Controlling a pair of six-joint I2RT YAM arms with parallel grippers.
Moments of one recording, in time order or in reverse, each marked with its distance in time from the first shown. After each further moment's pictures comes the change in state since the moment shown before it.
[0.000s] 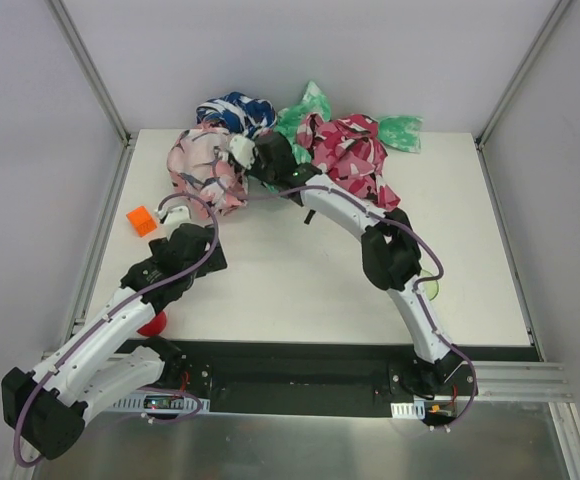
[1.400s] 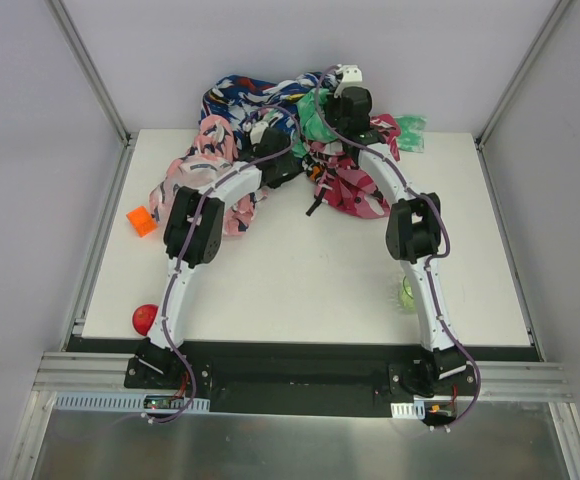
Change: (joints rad) left arm 0.097 1.540 1.257 0.381 0.152 0.004; right arm -0.412 0.218 0.358 0.231 -0.040 0.794
